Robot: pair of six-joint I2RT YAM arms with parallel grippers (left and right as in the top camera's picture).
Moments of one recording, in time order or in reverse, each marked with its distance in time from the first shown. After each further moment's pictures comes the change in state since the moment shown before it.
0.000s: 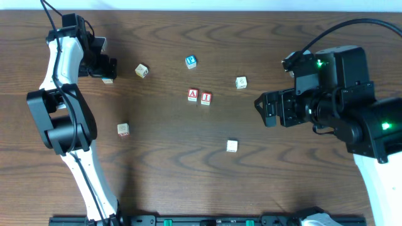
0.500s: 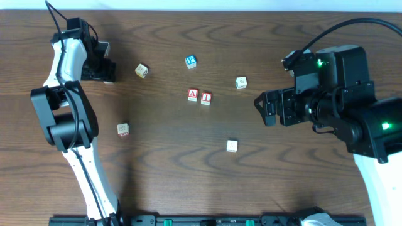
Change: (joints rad) left arm -0.008 0.053 0.000 0.001 -0.015 0.008; right arm 0.000 0.000 0.000 0.011 0.000 0.000
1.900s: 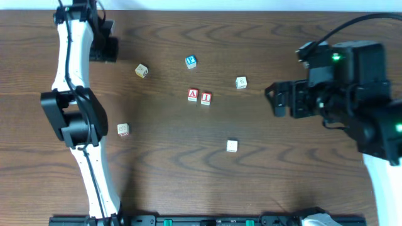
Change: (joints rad) left arm -0.114 0.018 0.417 -0.309 0.014 -0.132; right arm -0.091 0.001 0.099 -0.016 0.057 0.000
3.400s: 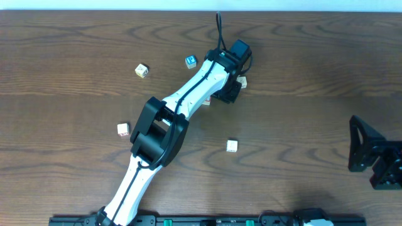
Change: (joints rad) left arm -0.747 0.000 -0.309 0.270 -0.038 -0.359; right arm -0.099 -0.243 0.395 -0.207 0.195 -0.027
